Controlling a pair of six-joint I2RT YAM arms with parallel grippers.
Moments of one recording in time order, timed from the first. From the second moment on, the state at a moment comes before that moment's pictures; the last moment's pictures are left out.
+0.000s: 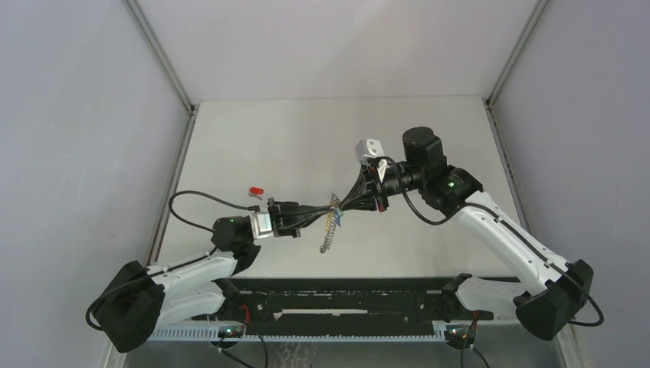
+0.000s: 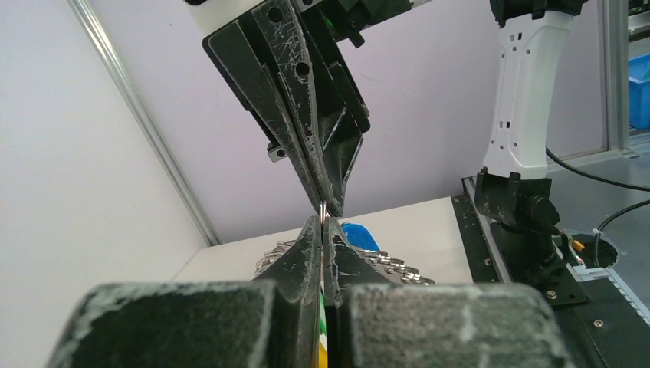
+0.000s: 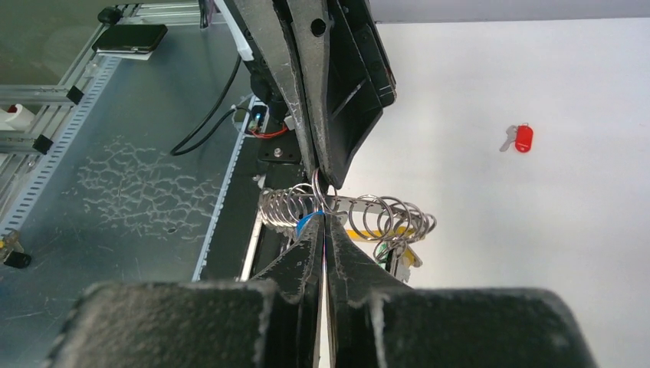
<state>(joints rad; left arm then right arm) -0.72 1.04 0.30 1.39 0.71 -0.08 0.62 1.17 1.15 -0.40 -1.08 -0.22</state>
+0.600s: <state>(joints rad) -0.72 1.04 0.40 1.39 0.72 -0.11 0.61 1.19 1.18 -0.35 -1.12 -0.09</state>
